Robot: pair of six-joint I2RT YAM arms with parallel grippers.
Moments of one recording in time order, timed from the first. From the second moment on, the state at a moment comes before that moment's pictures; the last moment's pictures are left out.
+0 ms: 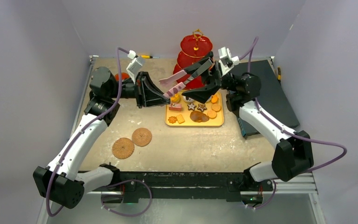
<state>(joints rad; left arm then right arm) -0.34 1.13 1.12 0.23 1.22 -0.62 0.45 1.42 1.09 1.14 -1.06 0.74</state>
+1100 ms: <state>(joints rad) -0.36 1.13 1.18 0.01 1.17 -0.34 0.52 1.42 1.13 1.01 -0.95 0.78</state>
